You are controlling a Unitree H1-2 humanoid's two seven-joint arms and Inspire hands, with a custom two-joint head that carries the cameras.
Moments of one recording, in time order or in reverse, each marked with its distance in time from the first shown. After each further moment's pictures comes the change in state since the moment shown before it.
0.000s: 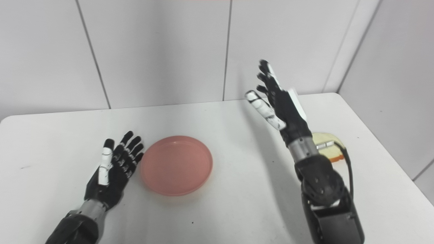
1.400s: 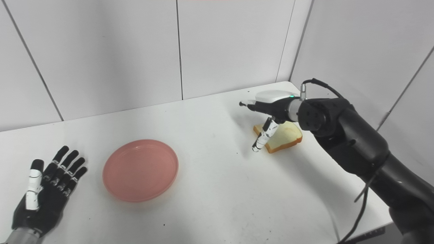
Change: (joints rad) left arm 0.001 0.087 0.089 0.019 -0.108 0.051 -0.097; right arm -0.132 -0.565 0.277 0.139 -0.550 0.159 0.805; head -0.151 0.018
